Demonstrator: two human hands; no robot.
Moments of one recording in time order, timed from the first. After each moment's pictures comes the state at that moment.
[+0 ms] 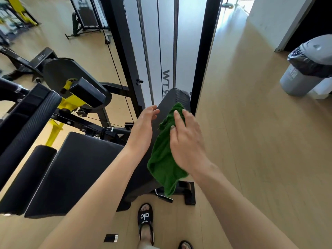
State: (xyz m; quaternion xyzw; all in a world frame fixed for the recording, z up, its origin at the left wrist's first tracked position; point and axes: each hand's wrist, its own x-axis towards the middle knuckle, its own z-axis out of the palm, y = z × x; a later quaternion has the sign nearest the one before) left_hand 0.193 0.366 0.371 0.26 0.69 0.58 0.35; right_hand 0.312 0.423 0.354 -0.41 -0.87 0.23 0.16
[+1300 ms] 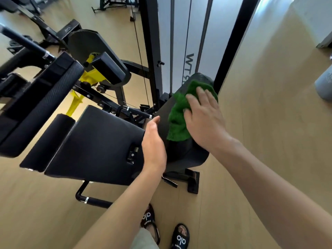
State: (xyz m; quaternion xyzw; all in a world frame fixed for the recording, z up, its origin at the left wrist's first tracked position) left_hand 0.237 0.326 0.307 0.06 0.70 0.67 0.24; right_hand 0.305 0.446 0.361 -0.33 -0.93 0.16 0.09
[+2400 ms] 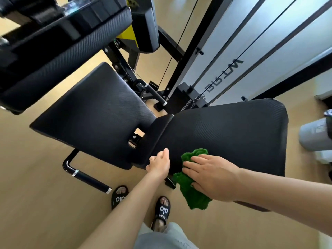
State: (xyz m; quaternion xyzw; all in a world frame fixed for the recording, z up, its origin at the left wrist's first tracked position) left_hand 0.157 0.262 0.181 -0.10 0.74 0.44 0.50; right_hand 0.232 0.376 0.318 0.15 -0.90 -0.10 -0.39
